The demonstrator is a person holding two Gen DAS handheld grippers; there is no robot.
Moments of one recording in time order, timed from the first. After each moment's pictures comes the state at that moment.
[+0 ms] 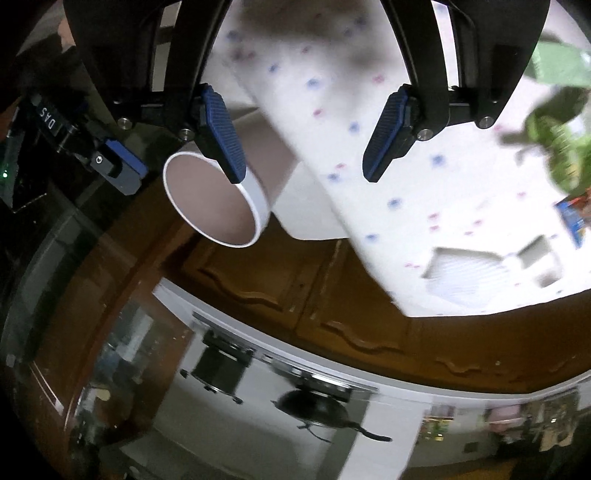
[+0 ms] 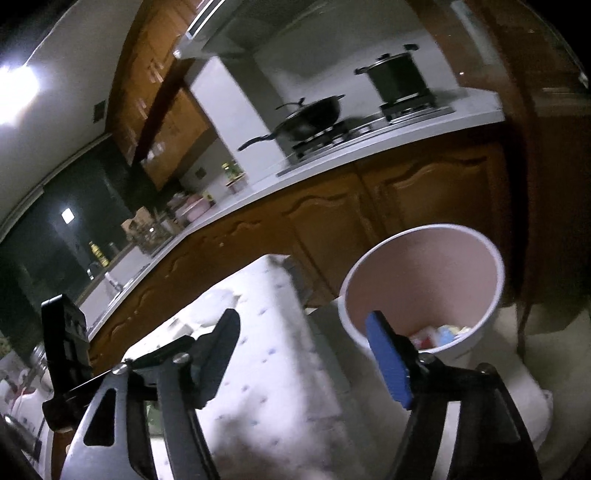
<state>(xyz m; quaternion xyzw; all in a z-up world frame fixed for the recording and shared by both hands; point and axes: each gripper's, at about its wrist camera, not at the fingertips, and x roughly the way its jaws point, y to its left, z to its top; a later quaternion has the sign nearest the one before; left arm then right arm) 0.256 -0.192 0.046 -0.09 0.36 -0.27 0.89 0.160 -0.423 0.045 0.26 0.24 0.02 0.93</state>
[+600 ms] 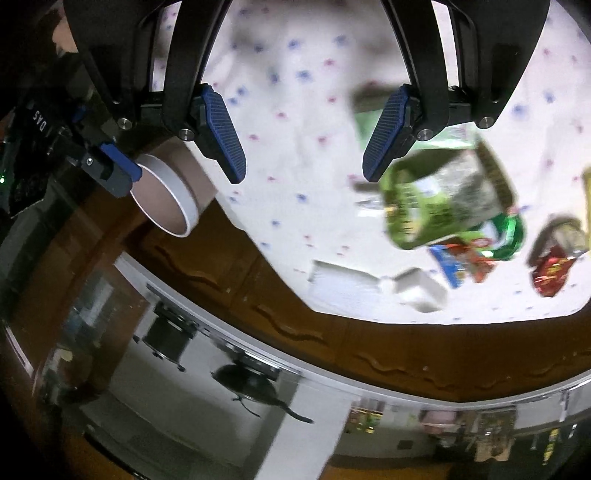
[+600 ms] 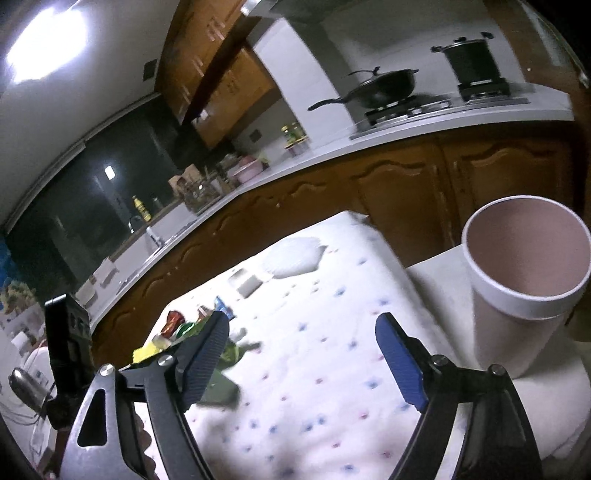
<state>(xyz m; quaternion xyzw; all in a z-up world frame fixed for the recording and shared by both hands) 0.211 -0.053 0.034 -0.13 0.35 -0.18 0.91 0.172 -0.315 0.040 0.23 0.27 0.13 0.93</state>
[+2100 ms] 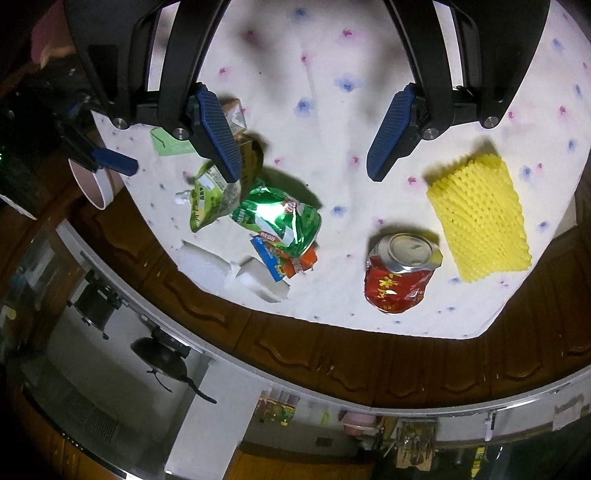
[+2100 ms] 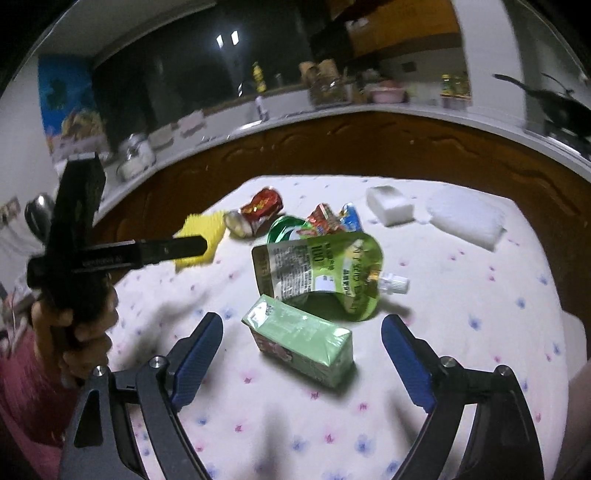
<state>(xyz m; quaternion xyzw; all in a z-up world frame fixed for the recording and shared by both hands) 0.211 0.110 0.012 -0.14 0.37 -0.06 0.92 0.218 -0.128 0.013 -0.03 0.34 0.35 0.87</state>
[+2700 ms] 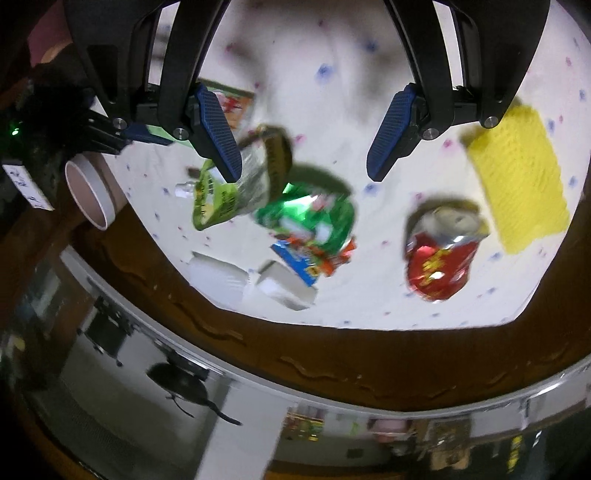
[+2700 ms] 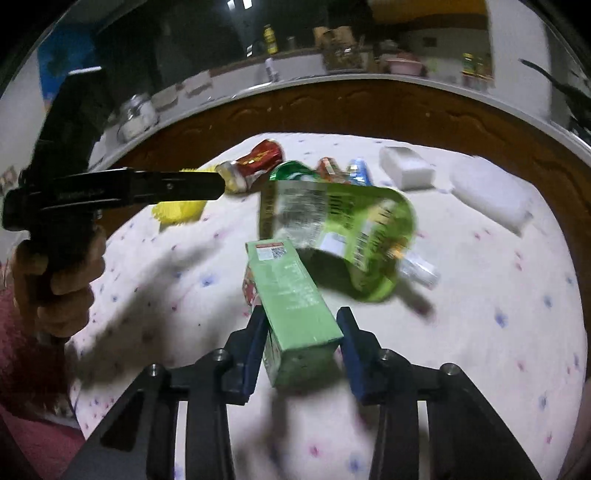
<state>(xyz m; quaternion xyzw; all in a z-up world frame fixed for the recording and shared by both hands) 0.256 0.079 0.014 -0.09 0.39 -0.10 0.91 0.230 -0.124 -0.020 -0.05 0.39 0.35 0.85</state>
